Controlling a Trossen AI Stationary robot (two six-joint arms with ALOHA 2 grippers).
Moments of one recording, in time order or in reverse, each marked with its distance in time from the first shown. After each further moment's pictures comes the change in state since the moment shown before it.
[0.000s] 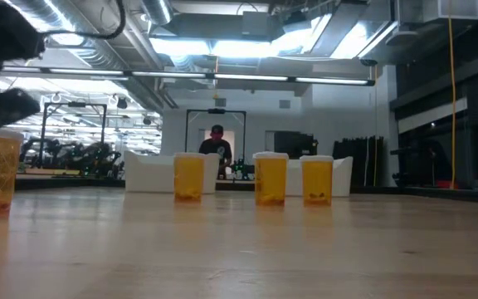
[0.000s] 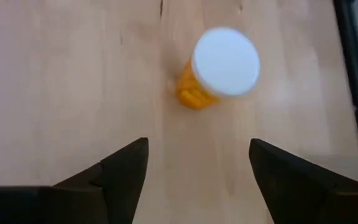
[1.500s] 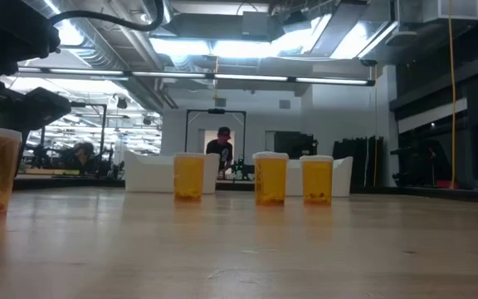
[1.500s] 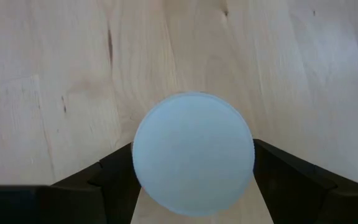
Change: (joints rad) left arm -0.052 0.561 0.181 0.242 -0.074 0.170; right arm 0.000 0.000 0.000 0.000 -0.001 0.003
